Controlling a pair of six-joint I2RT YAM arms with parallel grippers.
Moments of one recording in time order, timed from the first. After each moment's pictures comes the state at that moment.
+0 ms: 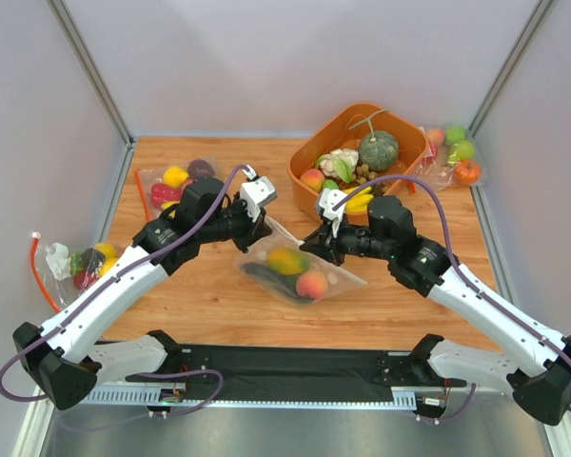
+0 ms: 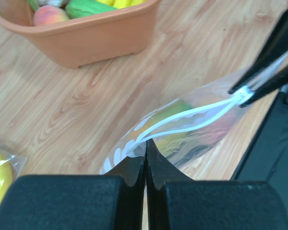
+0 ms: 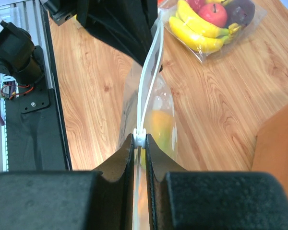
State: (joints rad) left arm -0.67 1.12 1.15 -0.54 0.33 0.14; right arm 0.76 1.05 0.99 -0.26 -0.47 -0.14
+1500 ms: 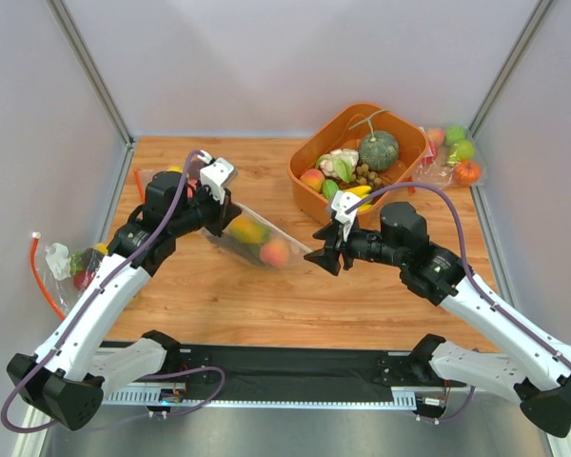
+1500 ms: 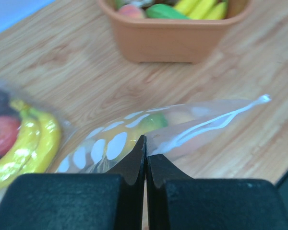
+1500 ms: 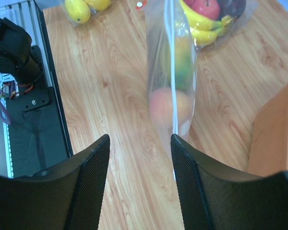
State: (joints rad) left arm -0.43 1.03 1.10 -0.49 0.30 0.09; right arm 0.76 0.96 0.96 -0.30 -0.43 -0.11
